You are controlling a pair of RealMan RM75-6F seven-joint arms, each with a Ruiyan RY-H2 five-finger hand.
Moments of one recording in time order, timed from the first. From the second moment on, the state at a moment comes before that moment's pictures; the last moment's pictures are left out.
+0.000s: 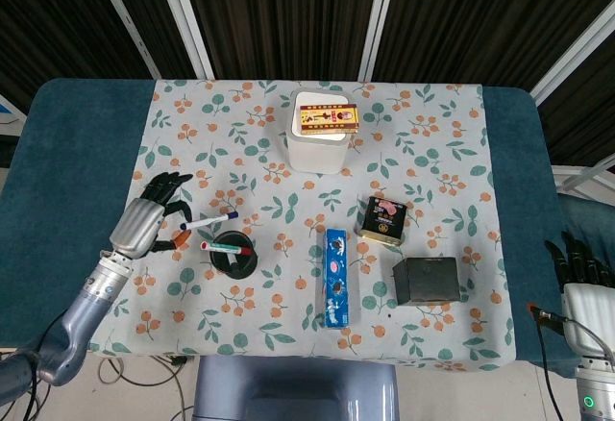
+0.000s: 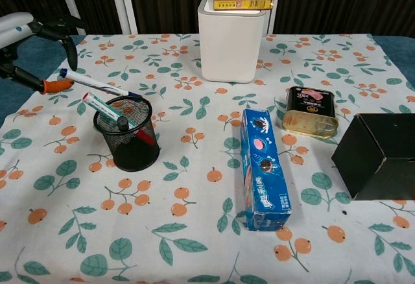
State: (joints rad) left arm -0.56 -1.48 -0.10 -1.24 1.57 1.19 -0.35; right arm 0.01 -1.19 0.11 -1.61 -1.46 1.58 -0.19
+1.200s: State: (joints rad) left arm -0.61 -1.42 -0.05 -1.21 1.45 0.99 -0.48; right arm 0.01 -1.19 0.11 -1.61 -1.46 1.59 -0.19
